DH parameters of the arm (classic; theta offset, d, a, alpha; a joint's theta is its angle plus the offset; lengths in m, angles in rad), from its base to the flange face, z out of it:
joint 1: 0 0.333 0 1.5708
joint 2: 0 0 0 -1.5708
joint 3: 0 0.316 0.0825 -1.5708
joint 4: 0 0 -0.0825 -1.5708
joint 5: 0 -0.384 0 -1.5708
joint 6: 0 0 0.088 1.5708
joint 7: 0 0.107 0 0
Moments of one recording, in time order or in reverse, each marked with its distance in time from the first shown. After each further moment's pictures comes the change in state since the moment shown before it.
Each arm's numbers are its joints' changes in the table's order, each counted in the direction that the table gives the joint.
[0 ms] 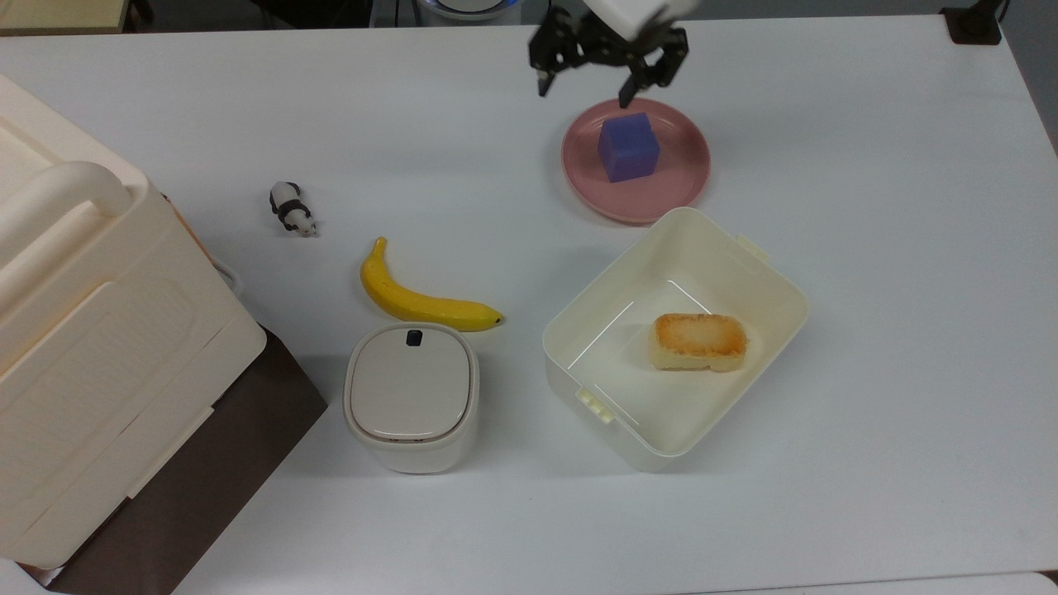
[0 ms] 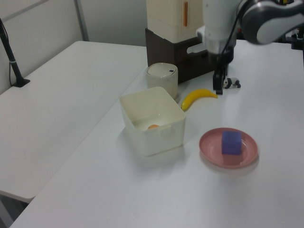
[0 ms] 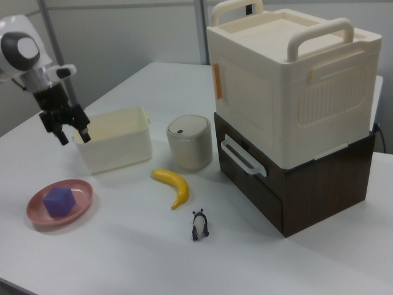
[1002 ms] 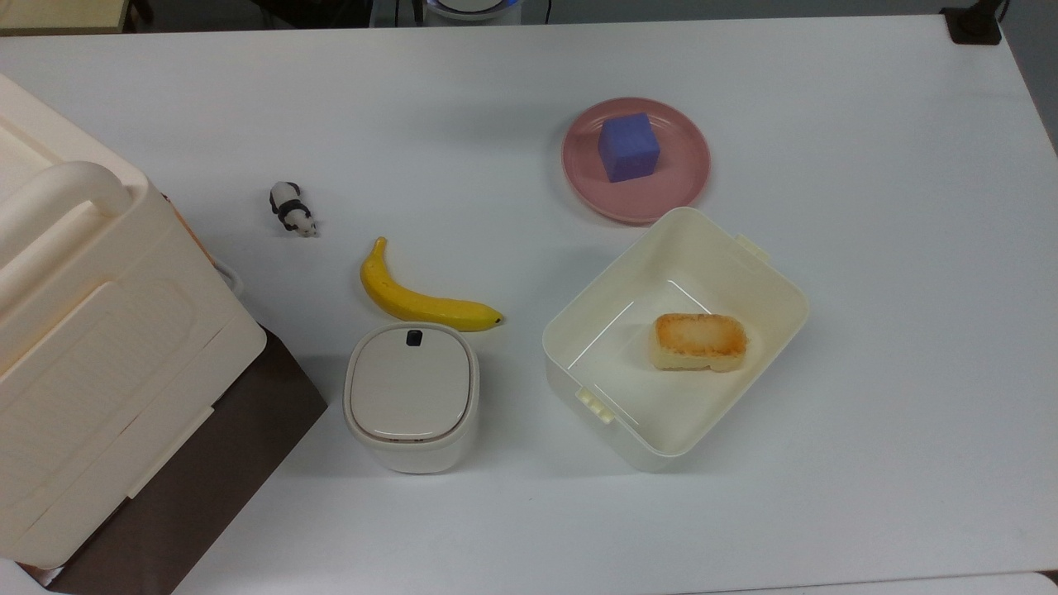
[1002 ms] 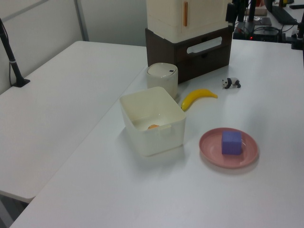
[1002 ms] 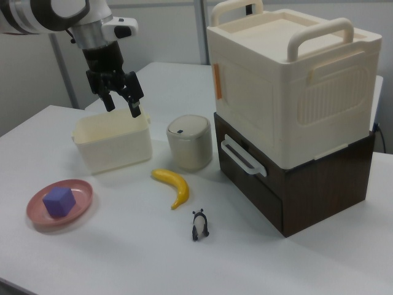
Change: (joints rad) arm -0.143 0.138 -0.310 -0.134 -0.206 -0.095 -0.308
